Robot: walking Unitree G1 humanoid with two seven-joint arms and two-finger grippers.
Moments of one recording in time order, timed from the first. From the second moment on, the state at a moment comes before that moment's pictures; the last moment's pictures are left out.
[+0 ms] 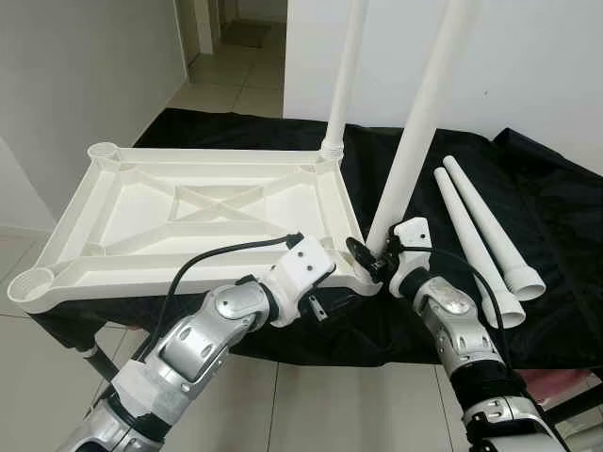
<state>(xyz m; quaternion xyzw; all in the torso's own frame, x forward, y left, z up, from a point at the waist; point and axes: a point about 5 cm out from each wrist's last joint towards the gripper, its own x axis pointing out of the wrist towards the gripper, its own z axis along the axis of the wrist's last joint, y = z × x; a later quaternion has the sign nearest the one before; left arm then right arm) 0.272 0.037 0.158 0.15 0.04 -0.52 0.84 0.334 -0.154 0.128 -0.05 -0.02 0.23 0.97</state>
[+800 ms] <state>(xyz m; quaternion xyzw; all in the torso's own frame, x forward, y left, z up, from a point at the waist) 0.271 0.039 0.156 0.15 0.04 -0.52 0.84 0.321 -0.123 0.133 0.05 -0.01 -0.05 1.00</state>
